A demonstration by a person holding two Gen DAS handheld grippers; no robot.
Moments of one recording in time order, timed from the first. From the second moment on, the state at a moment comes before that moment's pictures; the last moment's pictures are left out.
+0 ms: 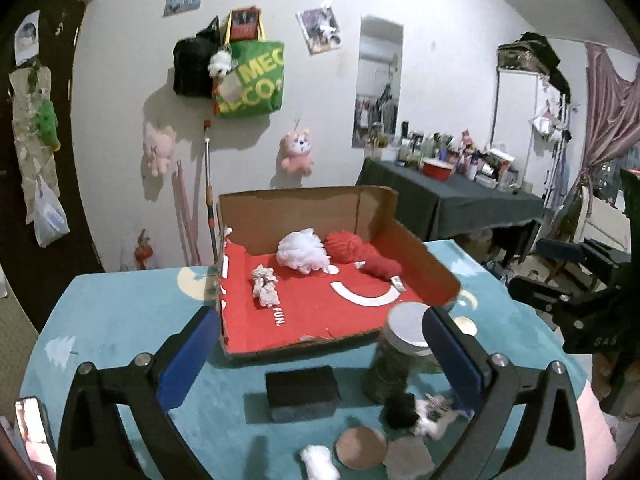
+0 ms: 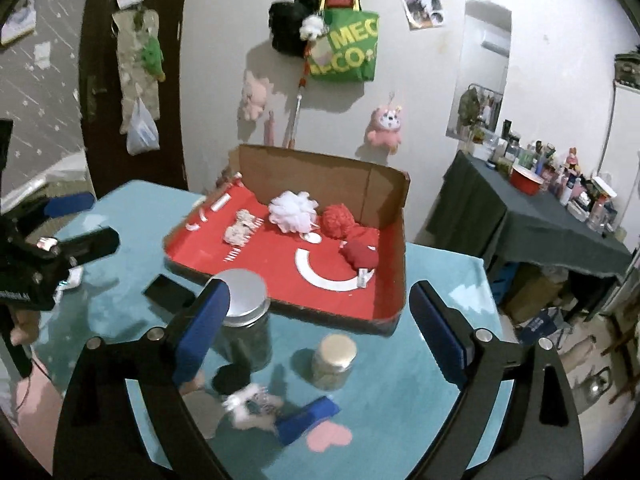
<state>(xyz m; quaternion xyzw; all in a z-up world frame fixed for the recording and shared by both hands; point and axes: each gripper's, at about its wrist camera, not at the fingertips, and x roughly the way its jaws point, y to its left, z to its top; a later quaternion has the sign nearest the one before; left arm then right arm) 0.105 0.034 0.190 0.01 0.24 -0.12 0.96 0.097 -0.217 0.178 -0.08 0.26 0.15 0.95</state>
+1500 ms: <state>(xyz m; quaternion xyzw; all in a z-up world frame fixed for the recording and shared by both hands) 0.068 0.026 0.043 0.00 0.30 -0.05 0.95 0.063 -0.240 0.023 0.00 0.33 0.05 0.94</state>
